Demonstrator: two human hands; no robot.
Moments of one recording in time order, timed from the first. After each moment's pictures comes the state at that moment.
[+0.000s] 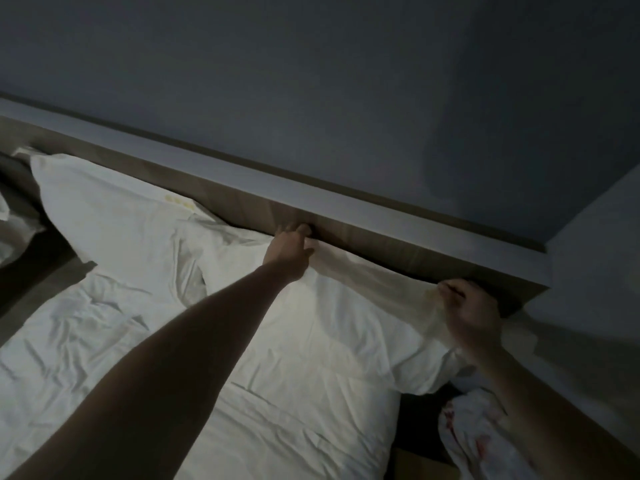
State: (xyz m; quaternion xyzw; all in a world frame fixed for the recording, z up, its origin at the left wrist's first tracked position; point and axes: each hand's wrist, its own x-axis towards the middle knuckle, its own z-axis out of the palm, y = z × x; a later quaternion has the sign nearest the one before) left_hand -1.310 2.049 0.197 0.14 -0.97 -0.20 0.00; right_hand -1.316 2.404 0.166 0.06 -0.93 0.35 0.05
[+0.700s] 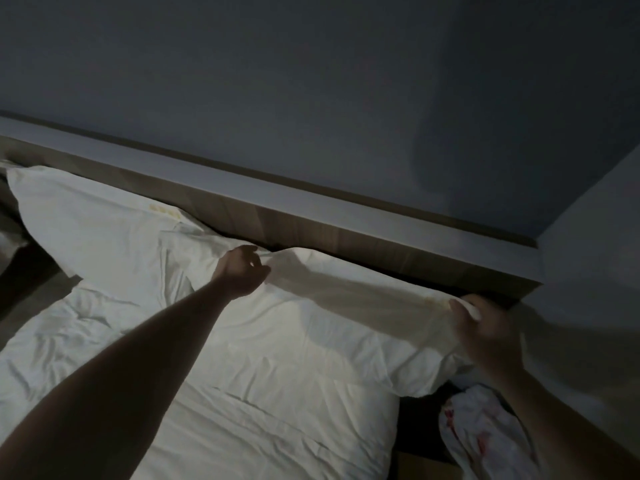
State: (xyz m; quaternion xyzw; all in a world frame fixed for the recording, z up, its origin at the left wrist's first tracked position) left_hand -1.281 1.977 0.170 0.24 -0.94 -0.24 -0.03; right_hand -1.302 2.445 0.148 0.07 -0.94 0.34 0.07
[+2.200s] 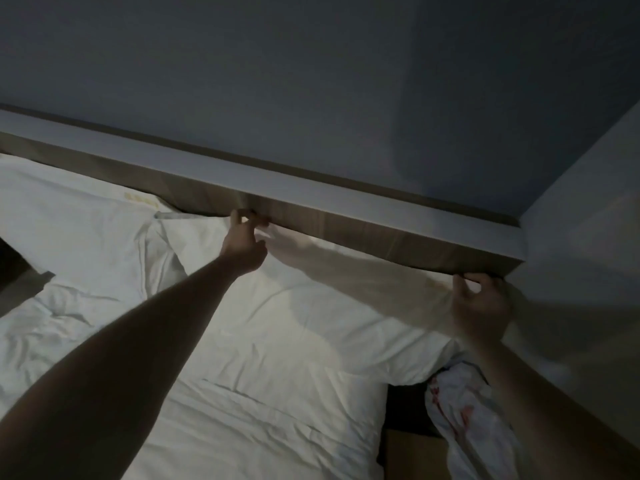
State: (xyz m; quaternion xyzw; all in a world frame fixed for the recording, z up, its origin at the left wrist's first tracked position) left_hand -1.310 1.997 0.166 0.16 -0.94 -0.29 0.03; right_hand -1.321 2.444 0.117 -0.15 -0.93 0.30 0.17
